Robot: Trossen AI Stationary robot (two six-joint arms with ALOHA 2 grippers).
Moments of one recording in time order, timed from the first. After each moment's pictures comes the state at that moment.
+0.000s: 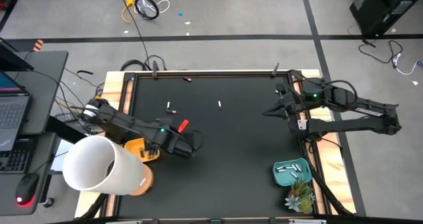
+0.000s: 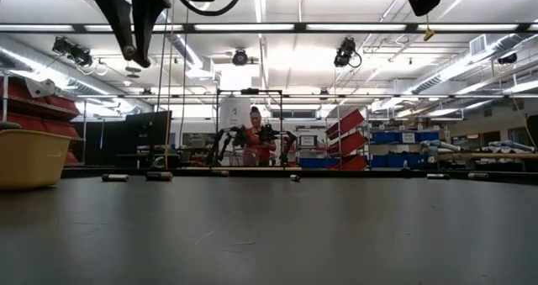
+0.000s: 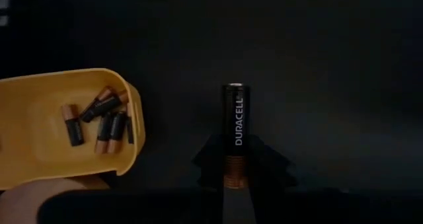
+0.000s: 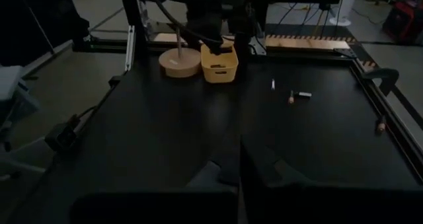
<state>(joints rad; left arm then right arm) -0.35 1.68 1.54 -1.48 -0.31 -2.04 -0.21 0.70 0.87 -0.55 -0.34 -0.10</state>
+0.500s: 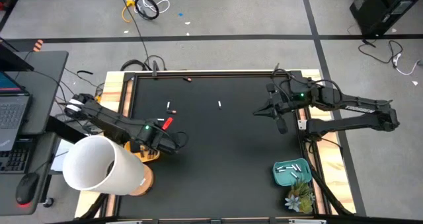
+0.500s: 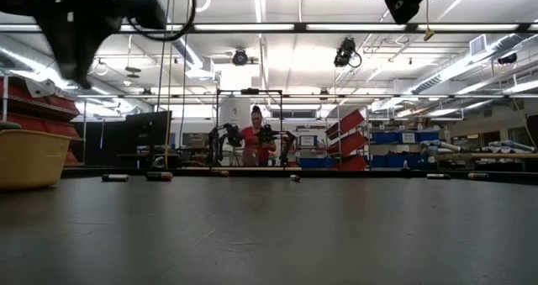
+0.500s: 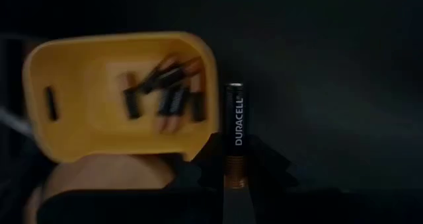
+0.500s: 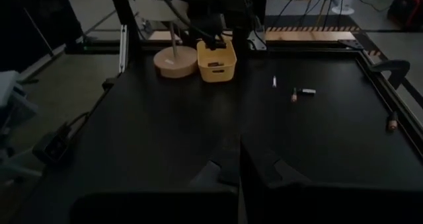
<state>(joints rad) -0.36 1.46 1.21 -1.38 -0.13 -2.11 -0.21 0.83 0.87 -0.43 -0.34 -0.06</state>
